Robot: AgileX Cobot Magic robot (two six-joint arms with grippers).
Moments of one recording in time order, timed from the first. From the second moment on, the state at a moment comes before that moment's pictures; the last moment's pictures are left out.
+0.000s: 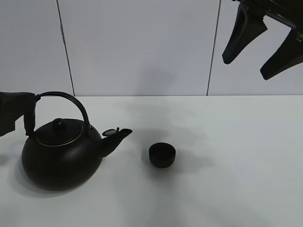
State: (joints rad) left arm -0.44 1.40 -0.16 -0.10 -0.92 0.11; right arm 0.20 1.46 -1.17 0.35 0.92 0.00
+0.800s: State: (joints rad) left arm -0.44 1.72 -0.22 -0.16 -1.14 0.10; right arm 0.20 1.46 -1.17 0.35 0.92 0.00
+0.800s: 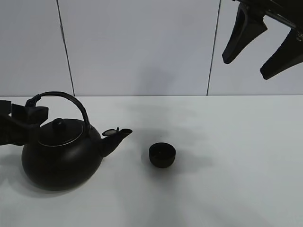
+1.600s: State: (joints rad) left arm -0.44 1.81 -0.29 -0.20 -1.15 0.09; right arm 0.20 1.46 -1.17 0.35 0.91 0.00
